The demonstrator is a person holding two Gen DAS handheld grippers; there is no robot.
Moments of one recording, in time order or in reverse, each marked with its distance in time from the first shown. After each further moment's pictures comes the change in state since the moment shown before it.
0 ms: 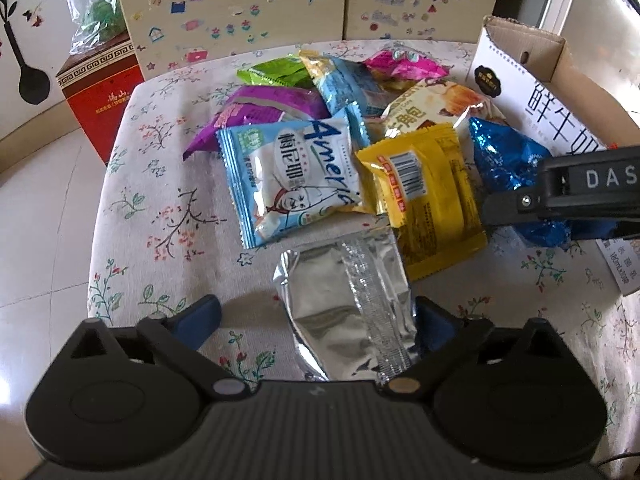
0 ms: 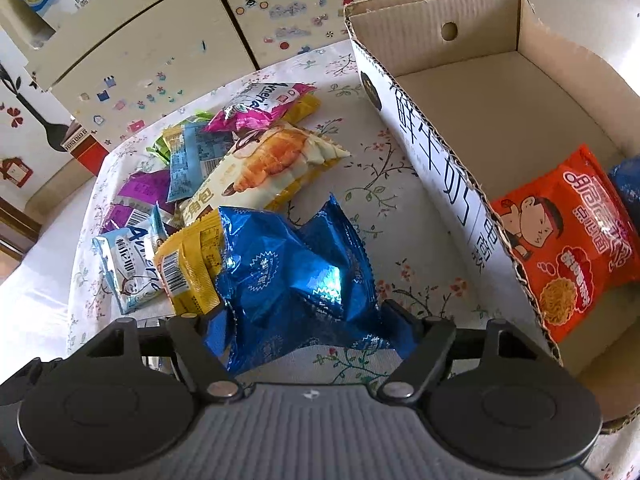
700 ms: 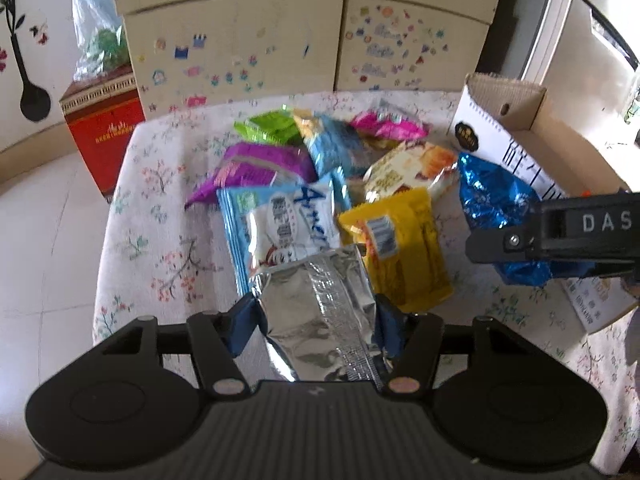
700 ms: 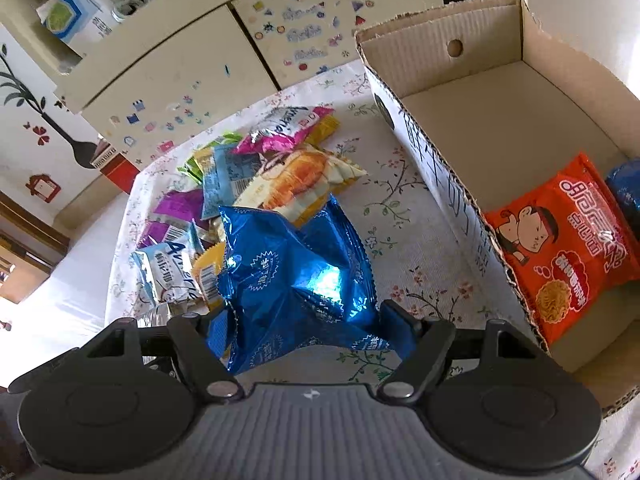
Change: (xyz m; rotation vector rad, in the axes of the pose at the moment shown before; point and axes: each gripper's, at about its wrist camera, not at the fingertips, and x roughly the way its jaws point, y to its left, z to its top) left arm -0.028 -0.001 0.014 -0.030 -0.114 -0.037; right arm -0.025 -0.001 0.002 0.014 -0.043 0.090
